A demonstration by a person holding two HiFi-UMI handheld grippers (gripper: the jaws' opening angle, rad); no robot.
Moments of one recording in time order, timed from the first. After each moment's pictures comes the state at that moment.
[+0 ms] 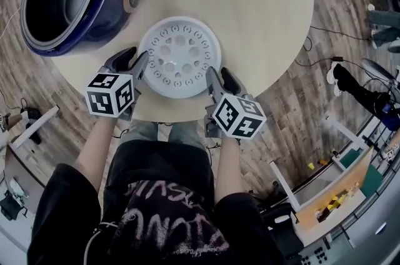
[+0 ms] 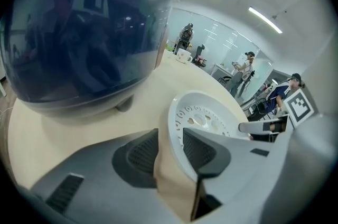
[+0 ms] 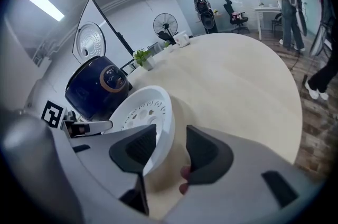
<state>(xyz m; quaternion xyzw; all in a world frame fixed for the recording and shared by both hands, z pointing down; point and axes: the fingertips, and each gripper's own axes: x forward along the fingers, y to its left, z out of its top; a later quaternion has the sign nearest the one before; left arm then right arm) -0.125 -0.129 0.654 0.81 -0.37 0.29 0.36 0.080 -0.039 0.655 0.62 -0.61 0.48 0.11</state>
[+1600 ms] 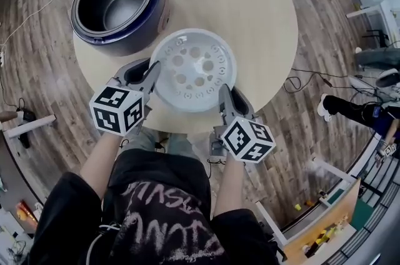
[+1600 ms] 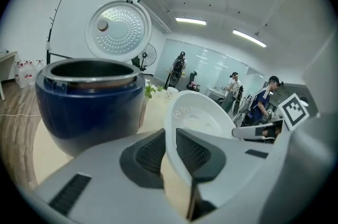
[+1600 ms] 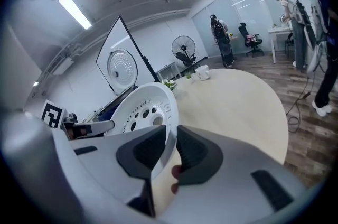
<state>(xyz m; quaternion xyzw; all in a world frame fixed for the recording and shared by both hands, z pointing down) -0.110 -0.131 0.511 0.85 -0.40 0.17 0.28 0.086 -0.061 0.523 0.62 -0.68 0.38 0.05</state>
